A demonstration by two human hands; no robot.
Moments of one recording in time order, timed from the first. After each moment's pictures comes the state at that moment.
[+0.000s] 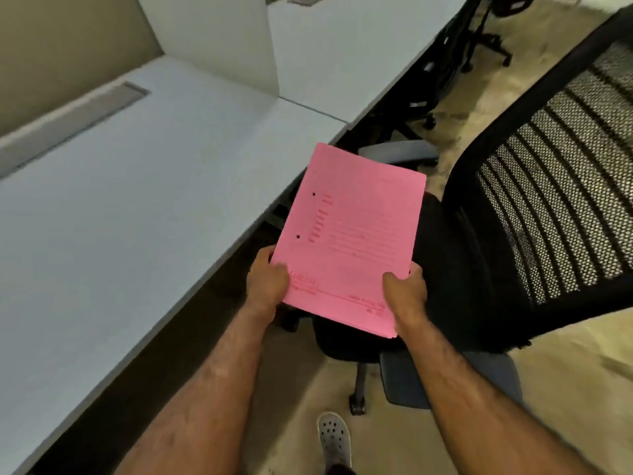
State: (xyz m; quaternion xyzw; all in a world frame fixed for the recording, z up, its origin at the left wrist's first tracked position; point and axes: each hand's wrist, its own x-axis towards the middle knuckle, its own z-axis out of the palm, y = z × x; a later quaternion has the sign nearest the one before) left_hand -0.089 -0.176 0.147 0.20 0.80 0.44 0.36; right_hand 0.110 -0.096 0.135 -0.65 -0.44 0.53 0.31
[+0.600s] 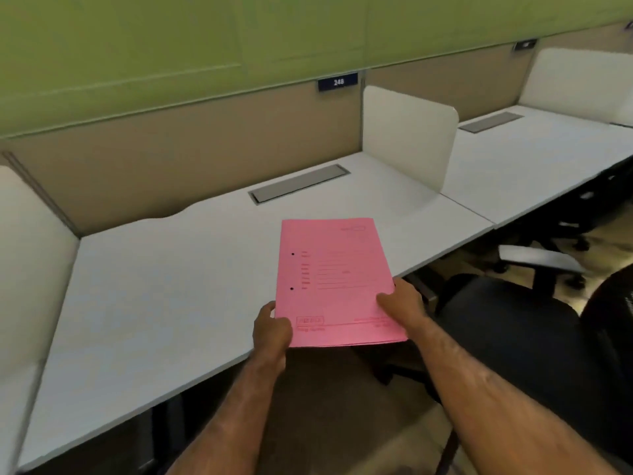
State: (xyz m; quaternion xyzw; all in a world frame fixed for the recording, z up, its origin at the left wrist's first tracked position) left_hand -0.120 -0.495 0.304 -0.03 0.77 0.60 0.21; right_hand -0.034 -0.287 0.309 -0.42 -0.80 0.43 0.07
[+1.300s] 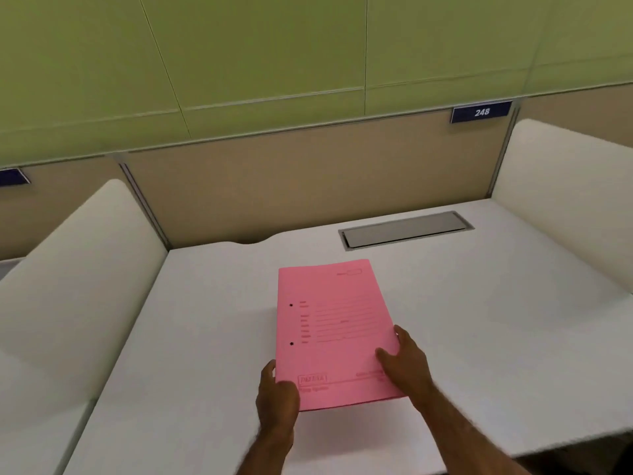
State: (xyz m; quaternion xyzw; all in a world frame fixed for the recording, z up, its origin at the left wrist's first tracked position) left_hand -0.349 -0.526 0.244 -0.23 0.77 0.59 0.07; right_hand -0.330 -0.311 0.256 -0.27 -0.84 0.47 0.00
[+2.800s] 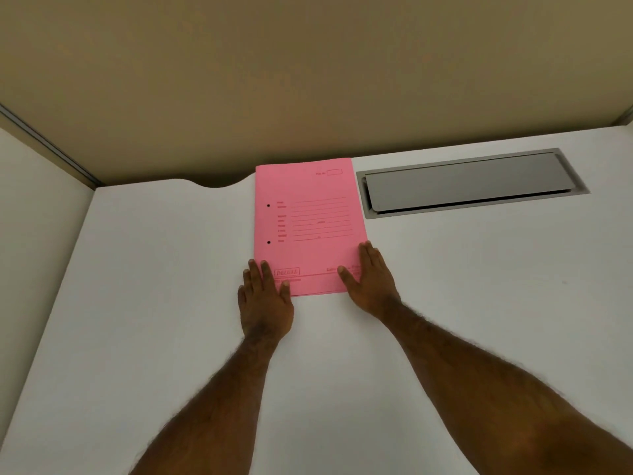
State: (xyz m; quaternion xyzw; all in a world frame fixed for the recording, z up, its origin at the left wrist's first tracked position) left_hand -0.679 -0.473 0.111 -0.02 0.99 0.12 0.08; right_hand -0.673 -0.260 0.128 -0.11 -0.93 0.31 -0.13
